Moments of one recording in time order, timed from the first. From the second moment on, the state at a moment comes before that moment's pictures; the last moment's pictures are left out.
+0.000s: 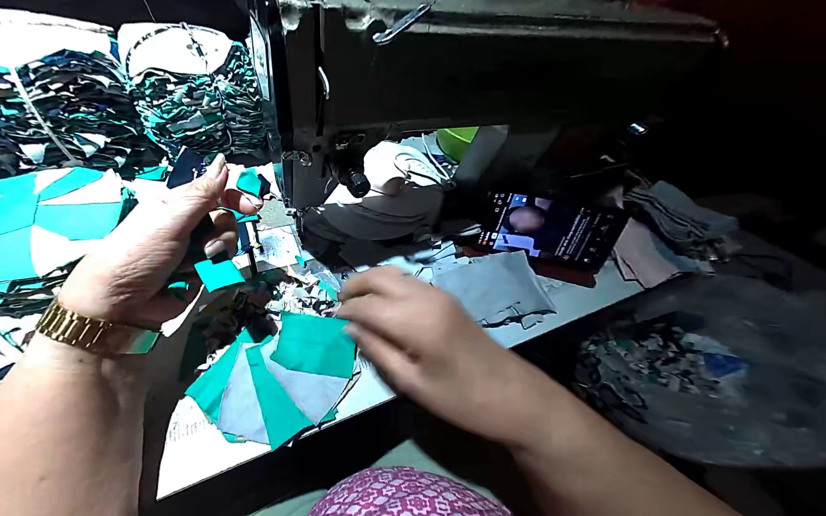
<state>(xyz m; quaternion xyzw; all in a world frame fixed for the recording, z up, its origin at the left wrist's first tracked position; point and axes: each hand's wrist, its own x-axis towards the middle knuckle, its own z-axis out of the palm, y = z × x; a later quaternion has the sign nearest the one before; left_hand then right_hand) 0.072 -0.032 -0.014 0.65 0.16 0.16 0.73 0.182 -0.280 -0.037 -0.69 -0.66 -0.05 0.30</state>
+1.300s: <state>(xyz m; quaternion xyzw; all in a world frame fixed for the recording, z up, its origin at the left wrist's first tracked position) 0.074 -0.047 -0.020 0.72 0.11 0.11 0.67 0.227 -0.343 -0.060 -0.84 -0.49 -0.18 0.16</state>
